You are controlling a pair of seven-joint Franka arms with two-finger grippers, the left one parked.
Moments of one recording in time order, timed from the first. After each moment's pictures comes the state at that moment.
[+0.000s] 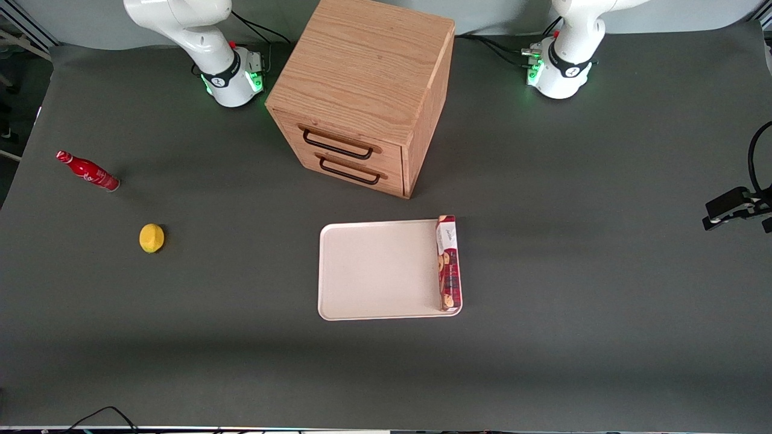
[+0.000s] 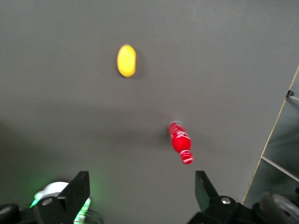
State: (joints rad) arm 0.05 -0.07 -0.50 -1.78 -0.17 1.59 -0.60
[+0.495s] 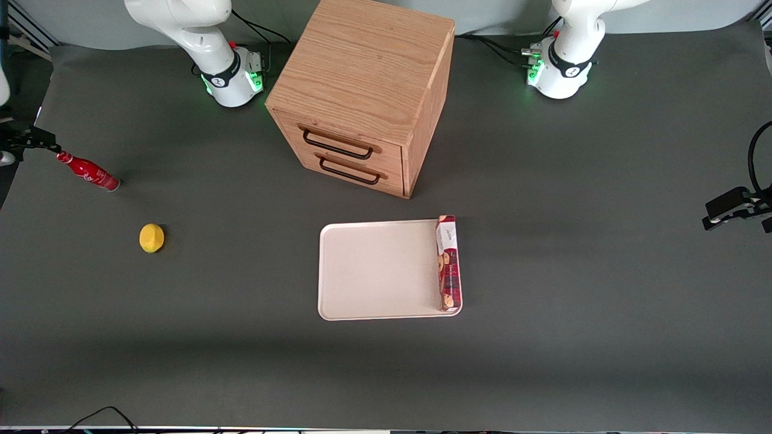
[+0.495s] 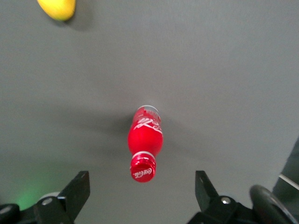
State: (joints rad) arm -0.04 -0.07 -0.70 -2.27 -0.21 2.15 -0.82
